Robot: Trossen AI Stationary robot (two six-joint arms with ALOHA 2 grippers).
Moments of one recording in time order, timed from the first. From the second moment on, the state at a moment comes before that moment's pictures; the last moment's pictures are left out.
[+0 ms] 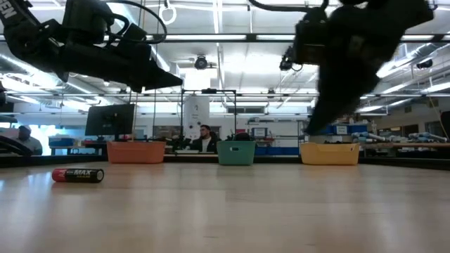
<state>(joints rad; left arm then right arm) 0.16 1.18 0.26 0.87 -0.27 0.10 0.33 1.58 0.85 -0.23 0.18 0.65</state>
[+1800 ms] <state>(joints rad) 0.16 1.18 0.26 0.84 -0.29 0.17 0.63 1.58 0.77 -0.57 0.13 1.68</state>
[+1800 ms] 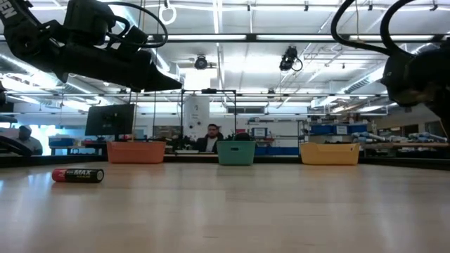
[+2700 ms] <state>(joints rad) 0.16 1.18 0.26 0.84 -0.29 0.12 0.33 1.59 0.88 -0.58 0.20 0.97</state>
